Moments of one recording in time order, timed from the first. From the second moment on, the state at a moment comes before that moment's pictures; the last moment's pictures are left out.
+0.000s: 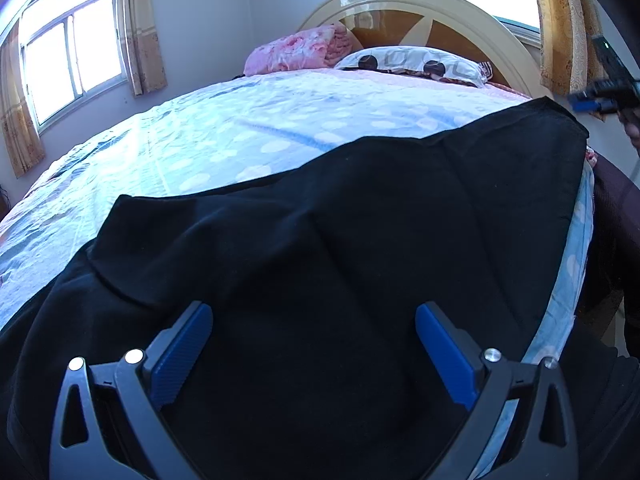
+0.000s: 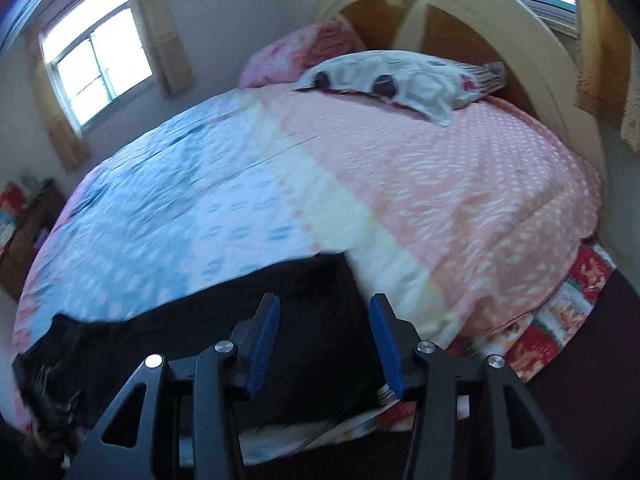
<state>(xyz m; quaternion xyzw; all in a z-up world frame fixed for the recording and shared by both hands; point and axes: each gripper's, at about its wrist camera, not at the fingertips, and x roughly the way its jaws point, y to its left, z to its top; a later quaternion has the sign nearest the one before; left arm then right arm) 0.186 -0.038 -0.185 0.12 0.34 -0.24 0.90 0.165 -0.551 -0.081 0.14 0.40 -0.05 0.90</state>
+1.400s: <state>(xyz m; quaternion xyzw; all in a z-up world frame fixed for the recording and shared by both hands) 0.175 0.145 -0.183 0.00 0.35 -0.02 0.94 0.416 -0.063 -0.177 0.08 0.55 0.34 0.76</state>
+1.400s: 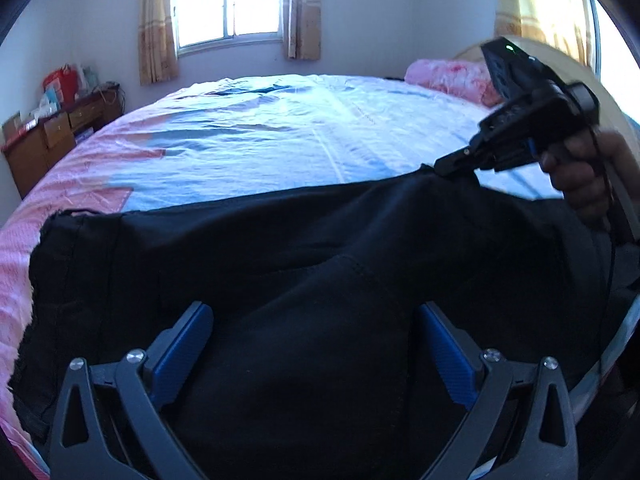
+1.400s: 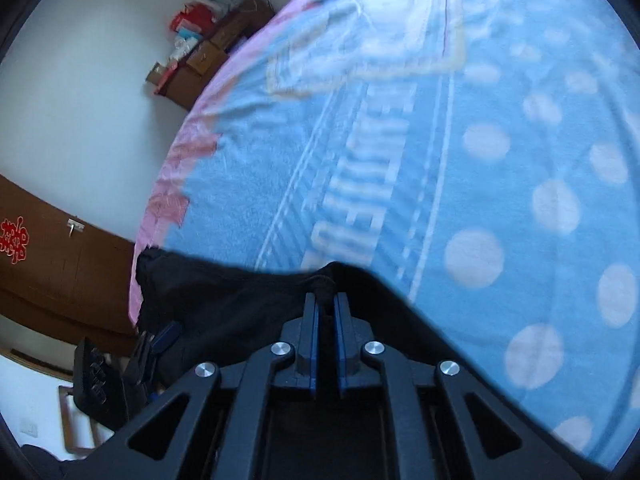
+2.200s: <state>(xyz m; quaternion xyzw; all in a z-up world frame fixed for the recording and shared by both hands) 0.196 -0.044 -0.140 0.05 0.33 -0.25 0.91 0.155 -0.485 -0.122 0.30 0.38 -0.01 0.88</state>
